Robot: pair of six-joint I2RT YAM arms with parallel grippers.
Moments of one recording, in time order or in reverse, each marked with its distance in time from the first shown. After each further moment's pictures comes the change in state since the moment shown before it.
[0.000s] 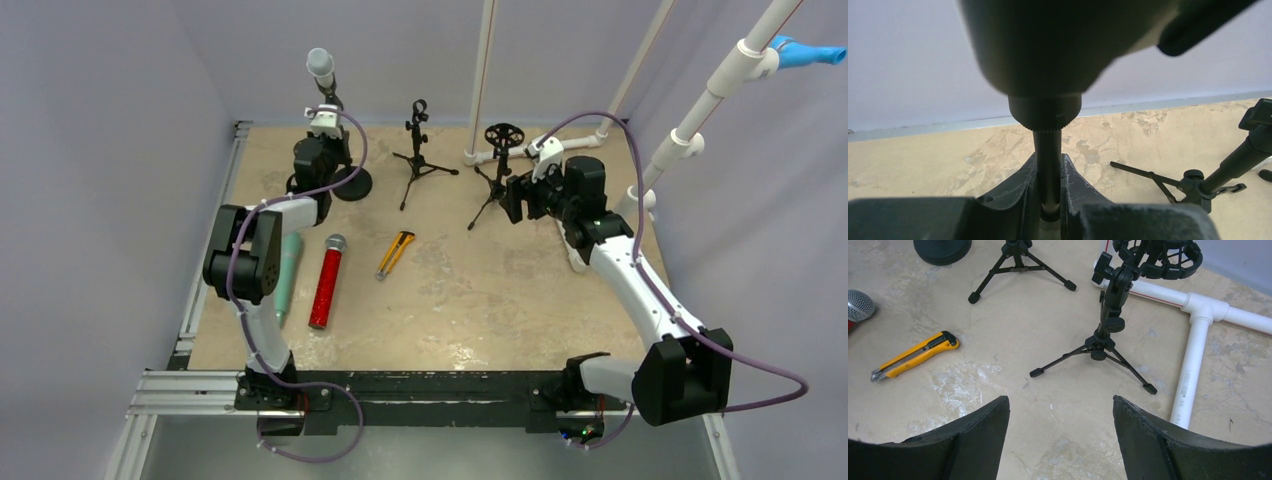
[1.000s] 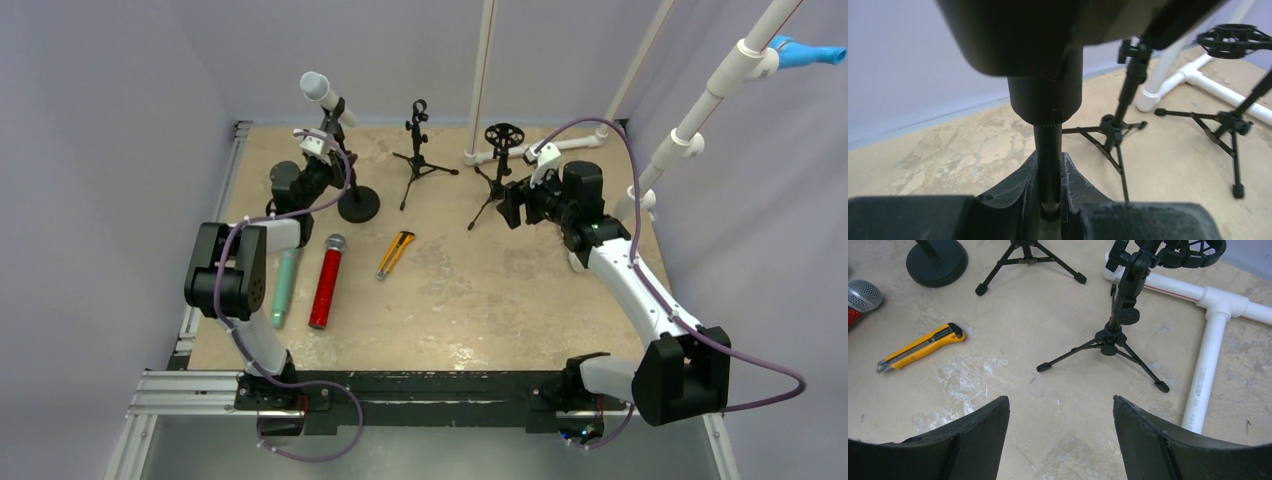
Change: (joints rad) left arm 0.086 -0.120 -0.235 0.171 0.444 -0.076; right arm 0.000 0.000 -0.048 0.027 -0.029 0.001
